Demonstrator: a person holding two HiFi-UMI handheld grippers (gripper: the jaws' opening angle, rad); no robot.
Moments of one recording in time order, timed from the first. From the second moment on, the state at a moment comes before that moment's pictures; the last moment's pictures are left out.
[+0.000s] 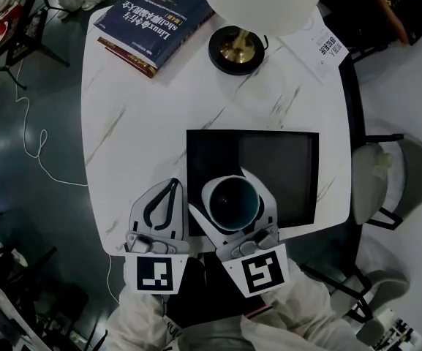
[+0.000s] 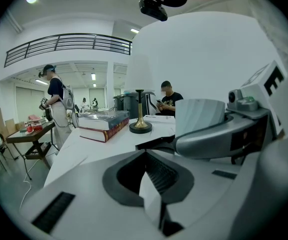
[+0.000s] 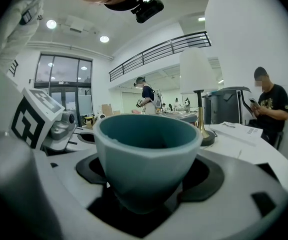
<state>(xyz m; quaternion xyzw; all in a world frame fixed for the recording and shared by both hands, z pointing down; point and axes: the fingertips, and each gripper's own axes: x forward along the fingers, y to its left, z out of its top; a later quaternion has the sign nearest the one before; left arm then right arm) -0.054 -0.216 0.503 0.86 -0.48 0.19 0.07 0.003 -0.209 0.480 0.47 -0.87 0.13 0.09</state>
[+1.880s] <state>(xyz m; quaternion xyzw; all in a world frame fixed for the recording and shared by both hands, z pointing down) -0.074 -0.169 0.529 0.83 -0.50 0.19 0.12 -0.024 -0.151 0.518 0.39 -0.90 0.08 0.19</state>
